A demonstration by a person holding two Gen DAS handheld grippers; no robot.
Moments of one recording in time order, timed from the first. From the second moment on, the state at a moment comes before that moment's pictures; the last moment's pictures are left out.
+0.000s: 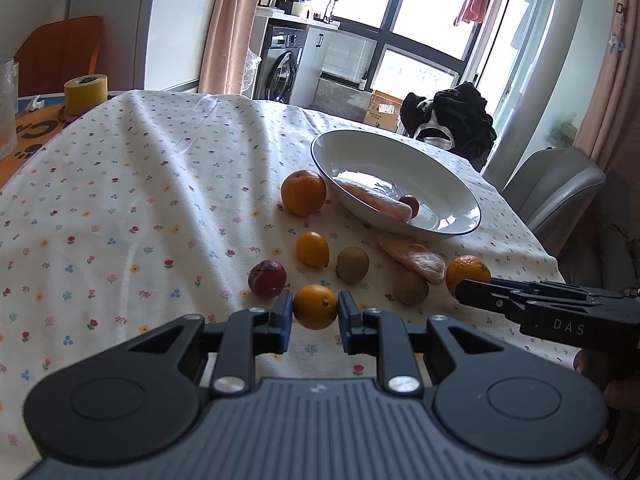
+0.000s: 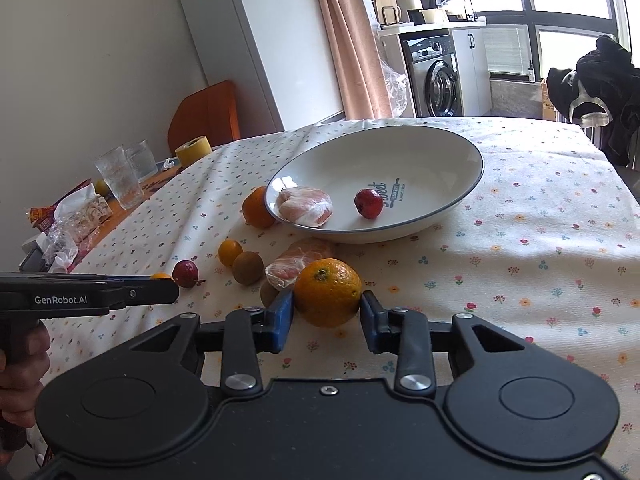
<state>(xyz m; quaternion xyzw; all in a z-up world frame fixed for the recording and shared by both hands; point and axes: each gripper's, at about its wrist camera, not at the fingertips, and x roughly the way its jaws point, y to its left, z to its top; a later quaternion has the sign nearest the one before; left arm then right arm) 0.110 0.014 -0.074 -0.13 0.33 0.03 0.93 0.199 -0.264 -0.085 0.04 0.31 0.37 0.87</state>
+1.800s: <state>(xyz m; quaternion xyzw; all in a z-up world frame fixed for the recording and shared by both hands) 0.197 -0.035 -0.040 -0.06 0.32 -0.02 0.95 0.245 -0.277 -0.060 0.05 0.27 0.37 0.89</state>
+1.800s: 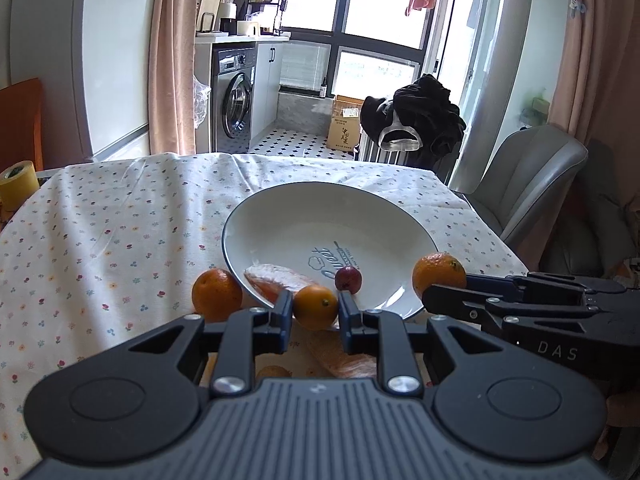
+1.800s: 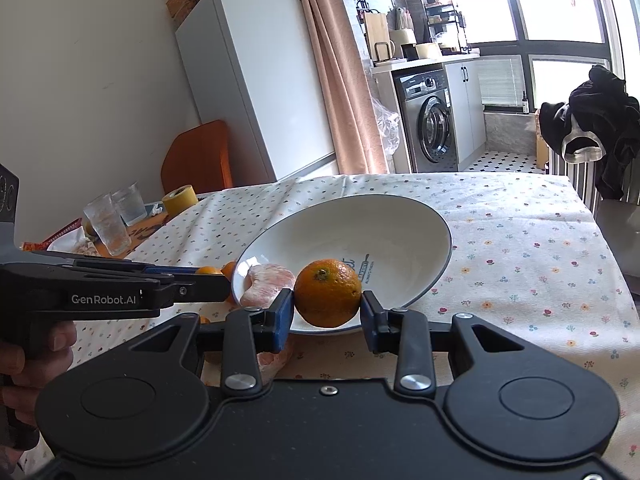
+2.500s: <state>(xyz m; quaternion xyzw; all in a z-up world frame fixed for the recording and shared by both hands) 0.211 -0.028 -0.038 -0.06 0.32 -0.01 0.94 0.259 -0.276 -0.064 0.06 0.27 0.36 0.89</state>
